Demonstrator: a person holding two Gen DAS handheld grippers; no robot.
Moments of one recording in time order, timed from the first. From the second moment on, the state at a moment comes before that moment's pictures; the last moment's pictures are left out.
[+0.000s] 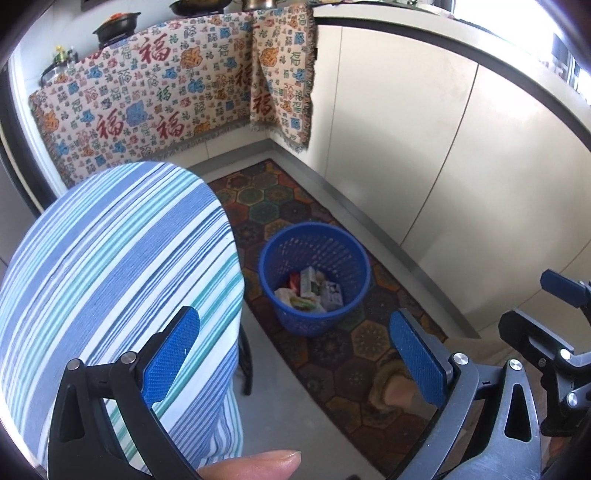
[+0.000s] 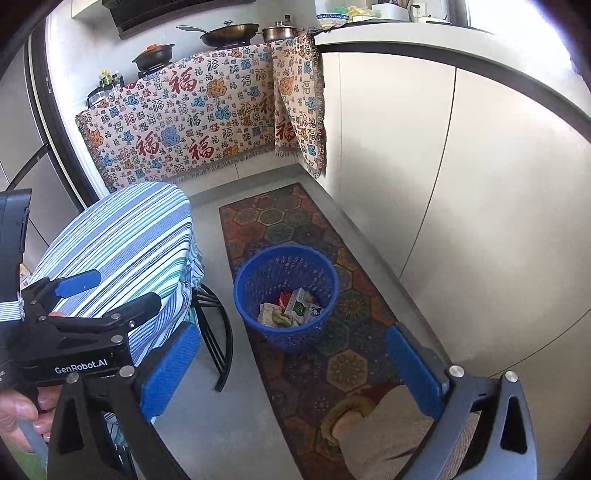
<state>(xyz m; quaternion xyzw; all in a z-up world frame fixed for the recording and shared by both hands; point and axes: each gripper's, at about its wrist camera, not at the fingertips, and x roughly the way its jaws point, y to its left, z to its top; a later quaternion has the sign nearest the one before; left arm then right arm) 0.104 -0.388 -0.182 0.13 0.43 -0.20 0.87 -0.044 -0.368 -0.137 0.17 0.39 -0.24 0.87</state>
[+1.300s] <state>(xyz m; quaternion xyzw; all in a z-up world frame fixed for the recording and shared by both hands) 0.103 -0.387 -0.180 0.12 0.43 -0.20 0.87 -0.045 -0.362 -0.137 0.18 0.40 -0.24 0.87</state>
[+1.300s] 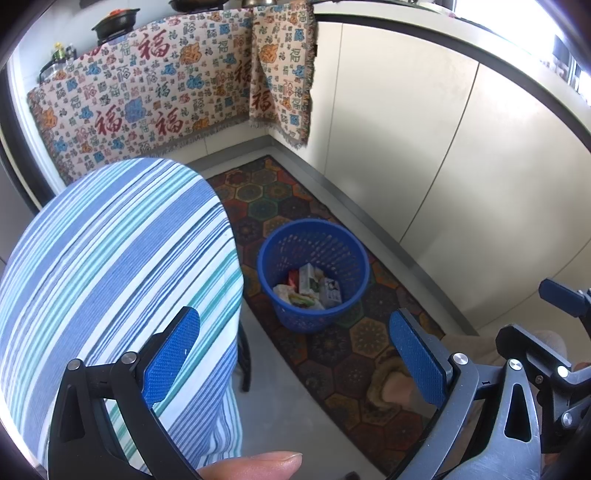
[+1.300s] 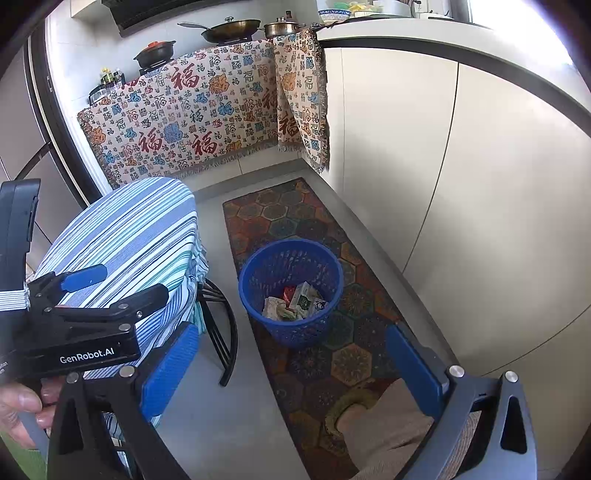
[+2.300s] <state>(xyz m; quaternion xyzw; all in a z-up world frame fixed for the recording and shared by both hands) 0.102 -0.393 -0.186 0.13 0.44 -0.20 0.87 -0.044 -0.368 -0.146 0.19 0.41 -0.24 0.86</state>
